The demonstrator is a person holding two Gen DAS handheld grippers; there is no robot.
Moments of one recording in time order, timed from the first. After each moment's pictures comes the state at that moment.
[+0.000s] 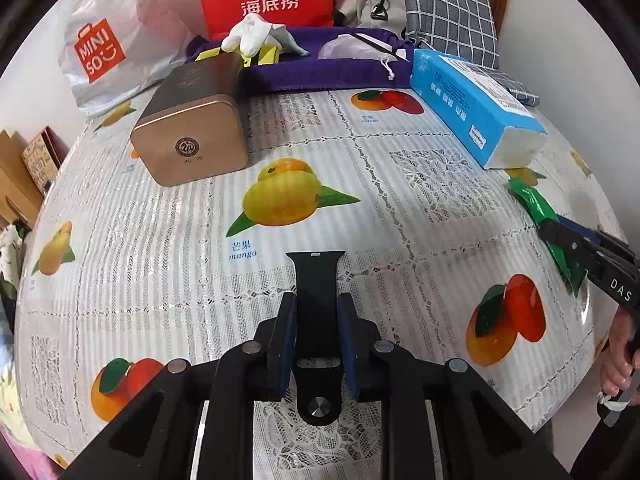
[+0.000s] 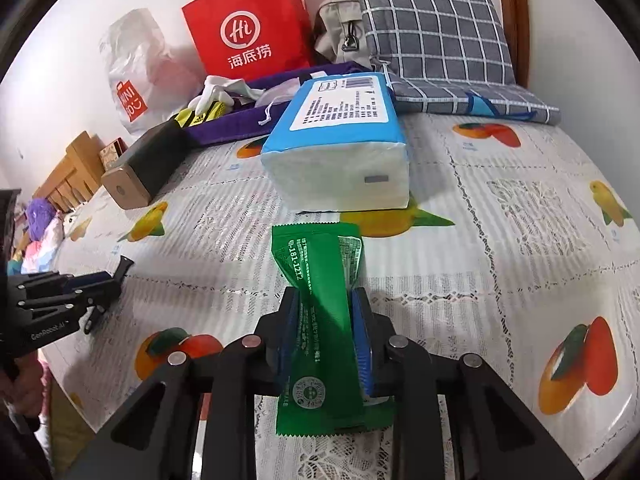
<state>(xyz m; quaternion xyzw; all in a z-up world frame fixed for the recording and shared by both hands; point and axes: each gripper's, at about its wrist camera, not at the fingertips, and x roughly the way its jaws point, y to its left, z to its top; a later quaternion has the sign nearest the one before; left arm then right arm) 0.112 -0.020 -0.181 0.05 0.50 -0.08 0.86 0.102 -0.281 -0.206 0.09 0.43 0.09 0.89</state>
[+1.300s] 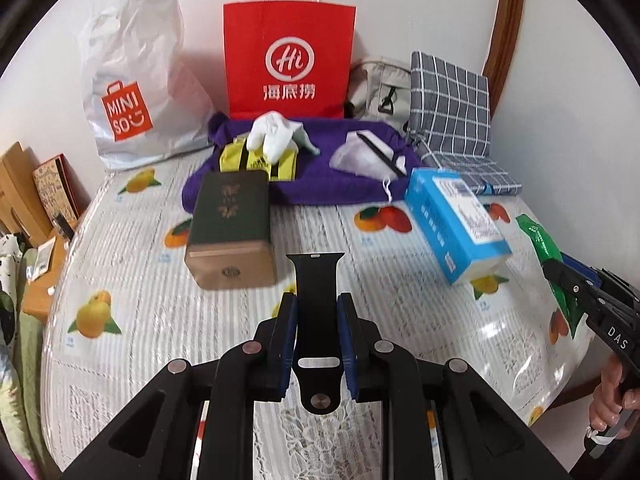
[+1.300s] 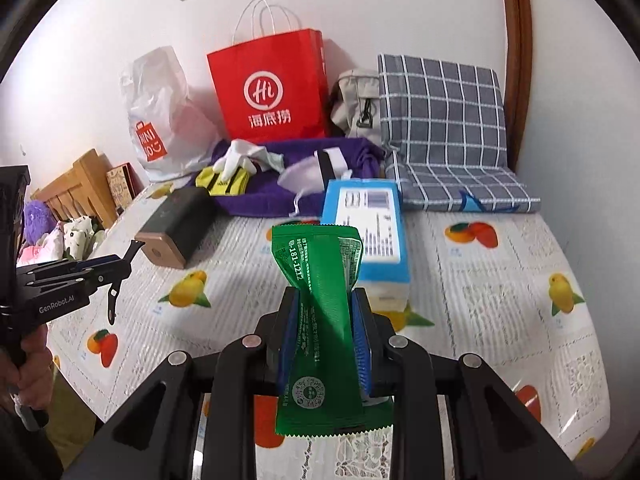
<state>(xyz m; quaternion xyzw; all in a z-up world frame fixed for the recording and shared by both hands) 0.135 -0.001 -0.087 0.00 0.42 -0.09 0.90 0.103 -0.263 -0.099 0.04 0.37 0.08 0.92</state>
